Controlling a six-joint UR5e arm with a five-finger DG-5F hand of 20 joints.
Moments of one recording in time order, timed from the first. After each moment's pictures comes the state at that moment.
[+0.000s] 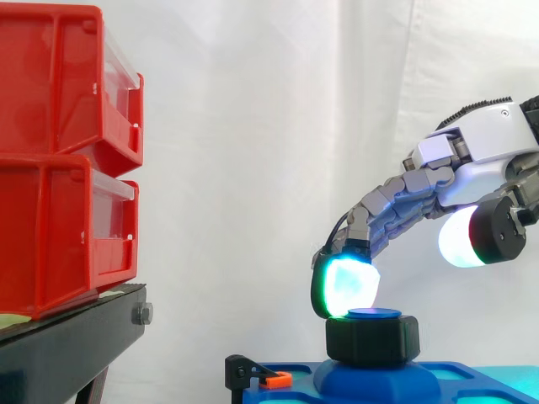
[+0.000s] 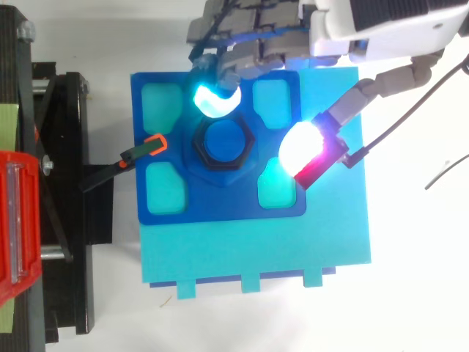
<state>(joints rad) -0.11 -2.20 -1.09 -3.23 -1.86 -1.37</state>
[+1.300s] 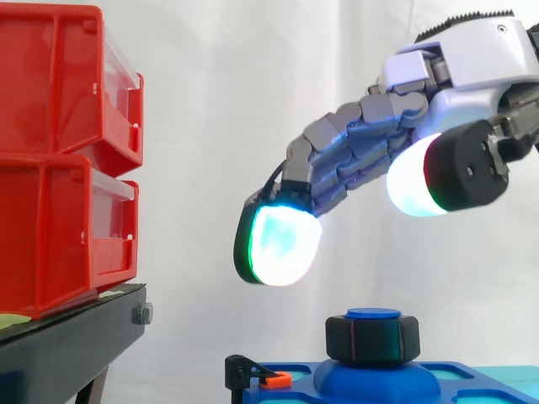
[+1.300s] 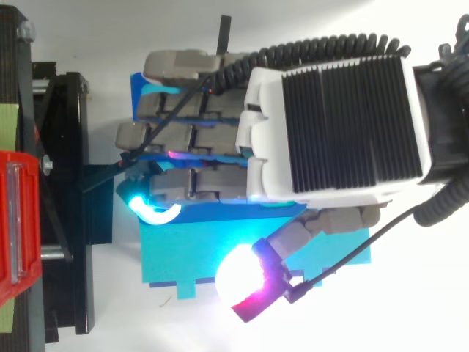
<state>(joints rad) 0.08 -2.21 -1.03 -3.20 -1.64 -1.36</state>
